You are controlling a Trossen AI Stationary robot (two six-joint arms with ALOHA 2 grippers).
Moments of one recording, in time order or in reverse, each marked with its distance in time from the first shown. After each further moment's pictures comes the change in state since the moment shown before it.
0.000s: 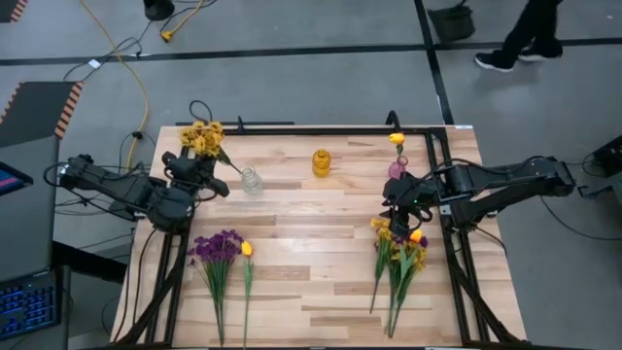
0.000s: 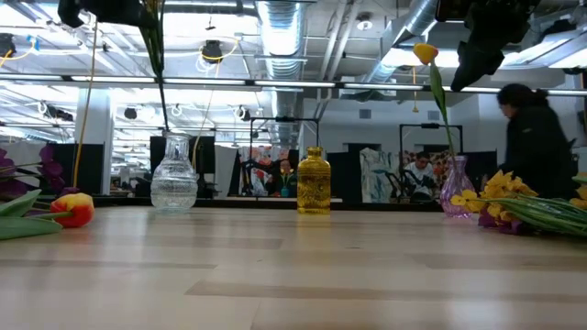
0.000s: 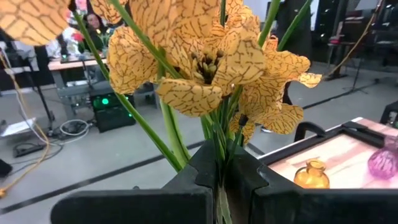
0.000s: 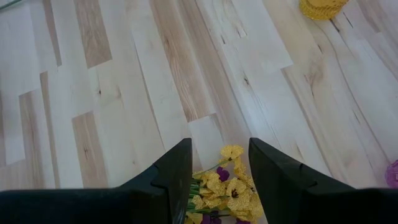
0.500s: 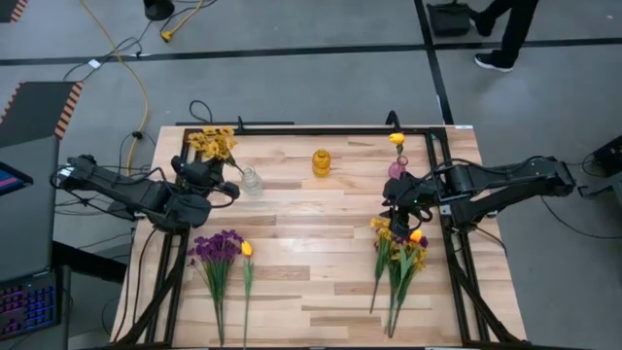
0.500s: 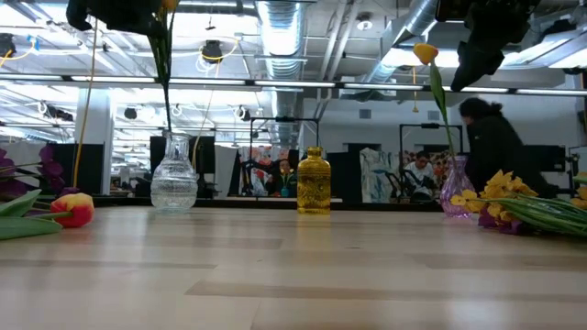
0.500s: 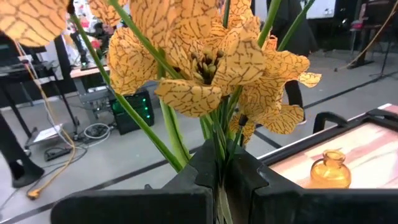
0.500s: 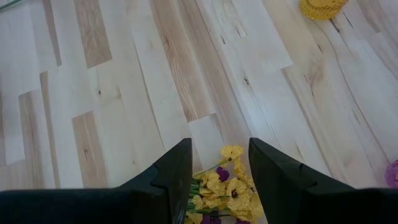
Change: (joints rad) left arm 0.047 0.130 0.000 0.000 -0.016 -0.045; right arm 0.000 0.000 0.000 0.000 0.000 0.000
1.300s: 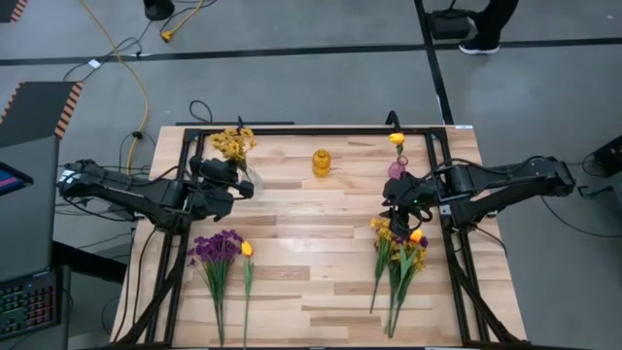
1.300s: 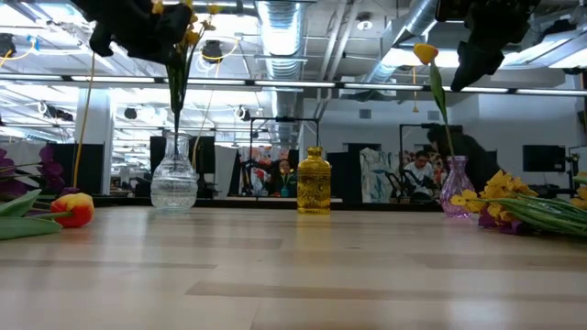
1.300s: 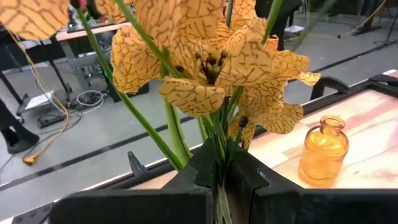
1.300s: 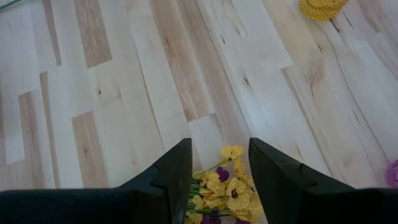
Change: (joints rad) left arm 0.147 0.125 0.000 0.008 0.208 -0.112; right arm 0.000 0.000 0.000 0.000 0.000 0.000
